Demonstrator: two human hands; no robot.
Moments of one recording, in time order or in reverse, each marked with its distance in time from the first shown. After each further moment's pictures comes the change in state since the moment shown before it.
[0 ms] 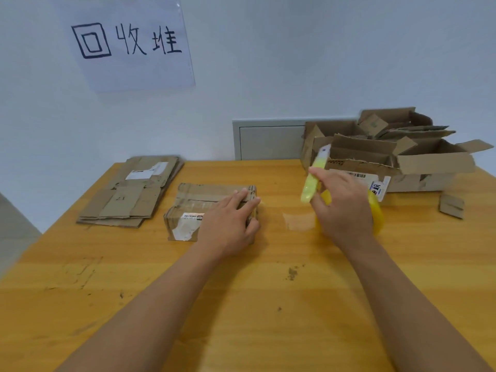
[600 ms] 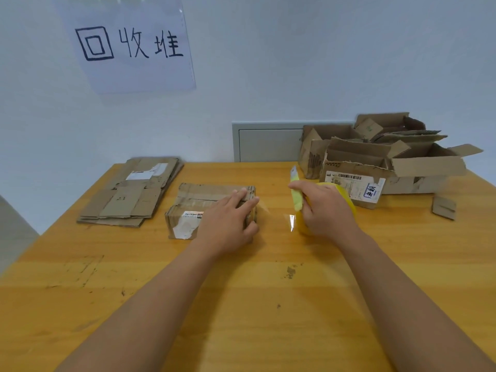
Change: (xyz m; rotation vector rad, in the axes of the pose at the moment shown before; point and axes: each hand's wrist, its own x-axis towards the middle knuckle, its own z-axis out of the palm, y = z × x) left_hand 0.003 -0.005 -0.005 0.039 -0.046 0.023; right_hand 0.009 0.003 0.016 -0.045 -0.336 -0.077
